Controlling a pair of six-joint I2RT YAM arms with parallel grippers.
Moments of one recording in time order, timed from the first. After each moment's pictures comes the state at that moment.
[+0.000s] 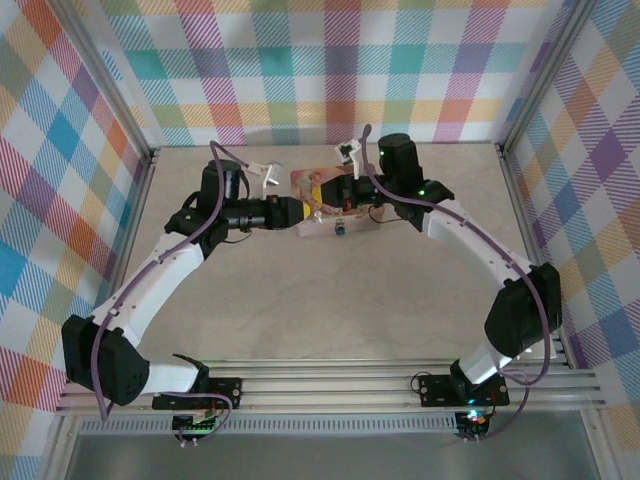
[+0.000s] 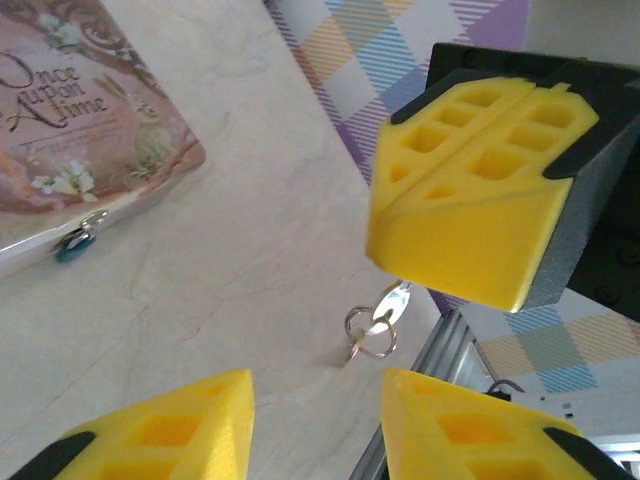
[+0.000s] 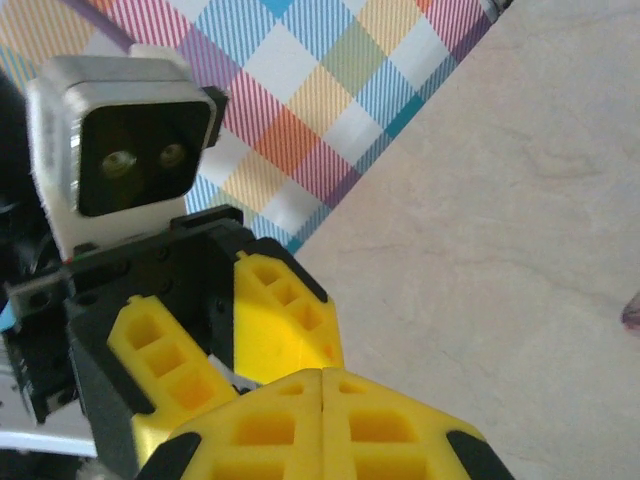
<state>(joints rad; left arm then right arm) -0.39 1.32 1.19 -0.38 0.72 -0.46 0.53 1.58 1.44 -0.29 -0.83 0.40</state>
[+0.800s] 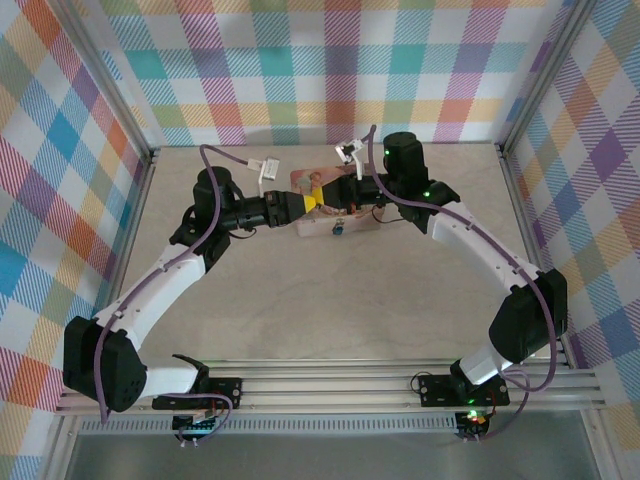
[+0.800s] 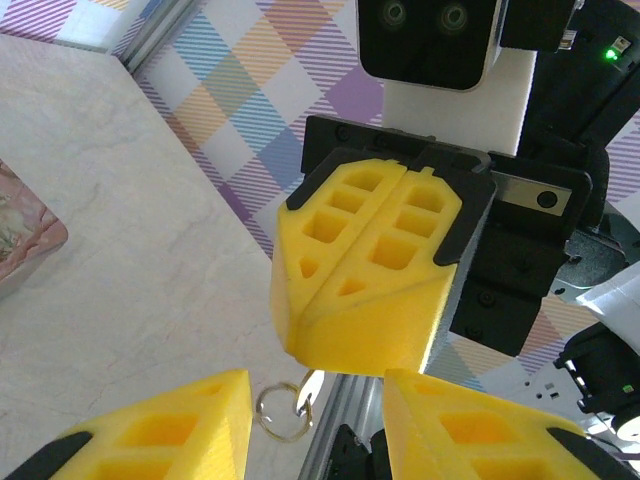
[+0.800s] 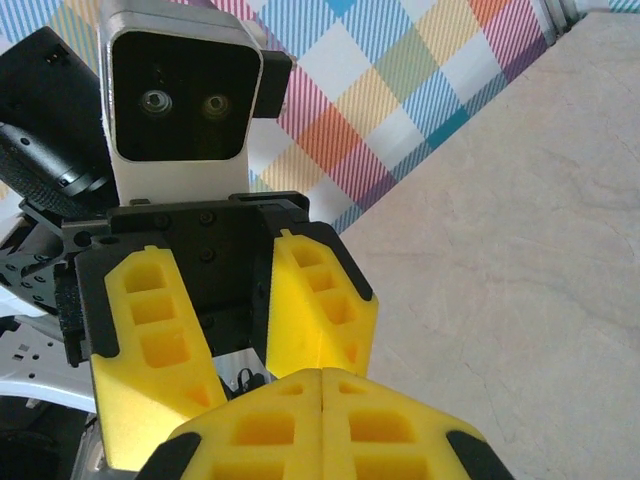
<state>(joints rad) -0.39 1.29 1.03 0.11 0.87 -0.71 0.52 1.55 1.42 -0.24 -0.91 0.38</state>
